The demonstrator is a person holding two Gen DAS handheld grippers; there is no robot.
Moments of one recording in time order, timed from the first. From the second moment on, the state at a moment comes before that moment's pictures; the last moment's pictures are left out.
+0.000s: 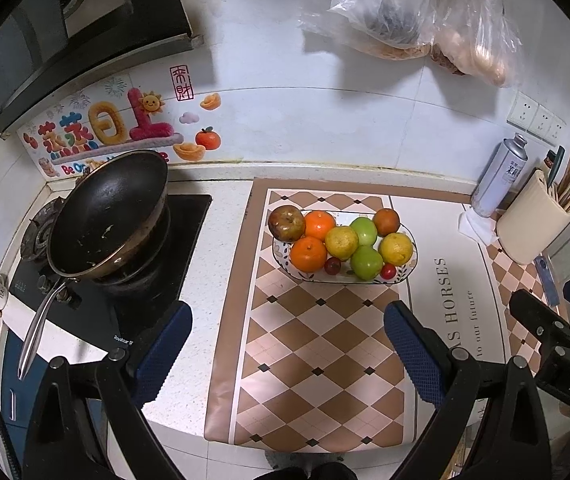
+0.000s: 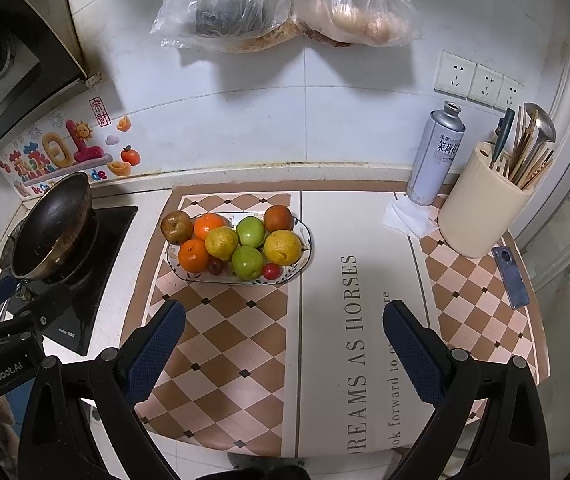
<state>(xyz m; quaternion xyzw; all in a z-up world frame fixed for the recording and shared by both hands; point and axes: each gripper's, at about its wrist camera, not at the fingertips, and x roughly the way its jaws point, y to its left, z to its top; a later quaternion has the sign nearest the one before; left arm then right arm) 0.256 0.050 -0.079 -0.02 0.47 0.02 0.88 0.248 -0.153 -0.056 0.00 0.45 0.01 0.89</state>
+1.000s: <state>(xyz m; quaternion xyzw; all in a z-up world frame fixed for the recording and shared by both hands) 0.250 0.052 -0.075 -0.01 0.46 0.02 0.89 0.245 -0.148 -0.051 -0.01 0.45 0.01 0.89</state>
